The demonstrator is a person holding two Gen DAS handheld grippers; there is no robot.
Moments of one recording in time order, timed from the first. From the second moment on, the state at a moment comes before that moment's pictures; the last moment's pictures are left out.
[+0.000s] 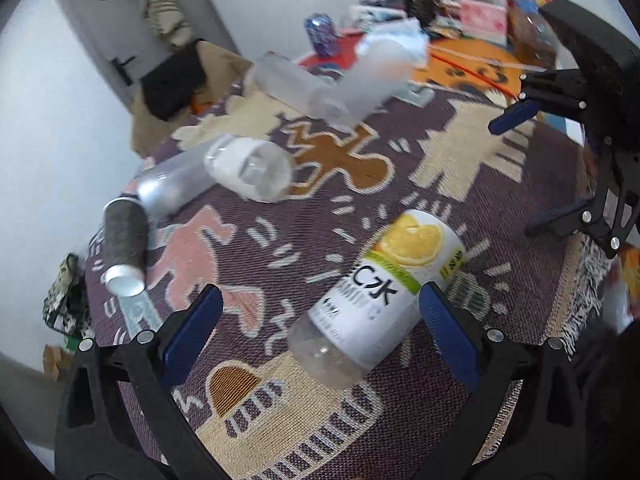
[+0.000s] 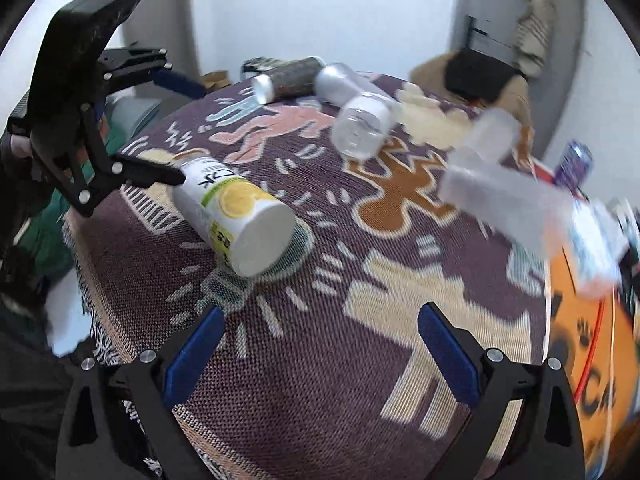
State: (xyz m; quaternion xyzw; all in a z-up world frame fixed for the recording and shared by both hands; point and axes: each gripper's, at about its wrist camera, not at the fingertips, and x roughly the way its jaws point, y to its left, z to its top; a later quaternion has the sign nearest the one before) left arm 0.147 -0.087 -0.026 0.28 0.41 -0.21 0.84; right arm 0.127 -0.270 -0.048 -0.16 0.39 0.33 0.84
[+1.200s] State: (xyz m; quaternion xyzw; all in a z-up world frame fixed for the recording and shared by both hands) left arm 0.196 -0.155 -0.046 0.38 0.47 -0.28 0.75; right arm 0.084 -0.333 -0.078 -0.03 0.36 0.18 0.91
